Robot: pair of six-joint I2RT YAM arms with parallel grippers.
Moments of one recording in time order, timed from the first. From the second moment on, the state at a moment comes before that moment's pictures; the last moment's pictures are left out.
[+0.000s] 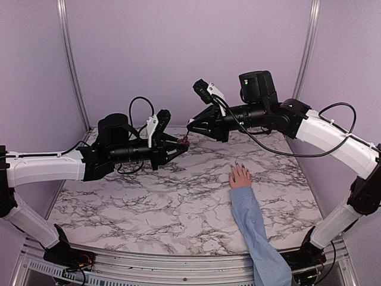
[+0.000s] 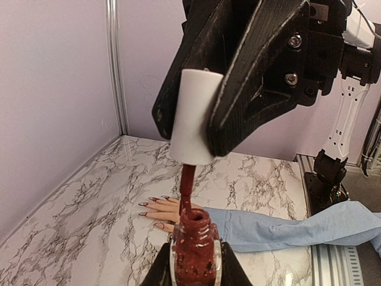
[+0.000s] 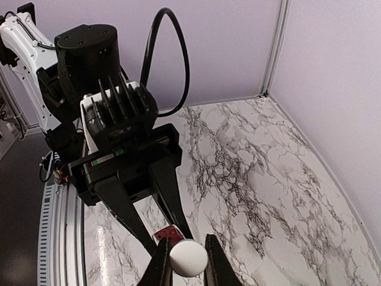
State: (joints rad) left arm -0.84 1.44 0.97 0.37 0.44 0.03; right arm 0.82 1.52 1.57 -0.45 -0.50 -0.21
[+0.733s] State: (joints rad) left arm -0.84 1.45 0.97 0.37 0.44 0.03; right arm 0.82 1.51 1.57 -0.45 -0.48 -0.21
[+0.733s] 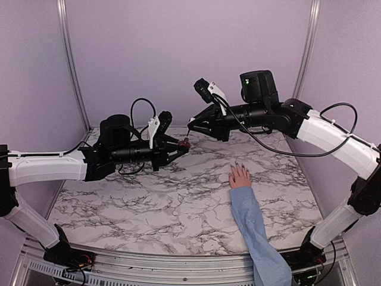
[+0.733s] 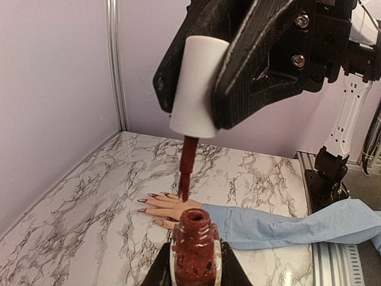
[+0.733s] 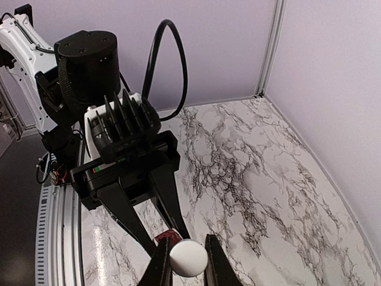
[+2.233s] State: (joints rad) left arm -0.84 1.47 0.99 0.37 0.44 0.02; right arm 0.82 1.50 1.55 -0.44 -0.49 -0.21
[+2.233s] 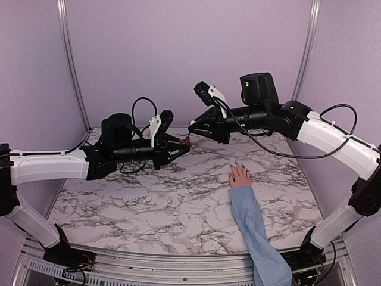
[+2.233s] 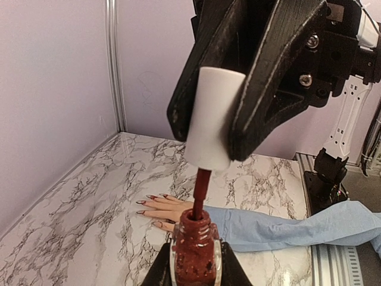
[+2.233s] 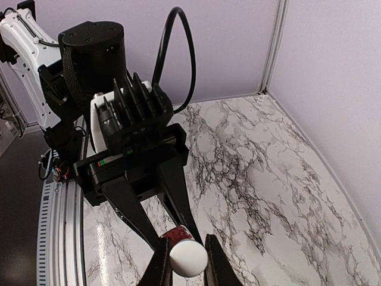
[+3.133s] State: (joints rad) left arm -0.84 1.48 1.02 0.37 0.47 0.03; right arm 0.82 1.51 1.53 -0.44 -0.50 -0.21
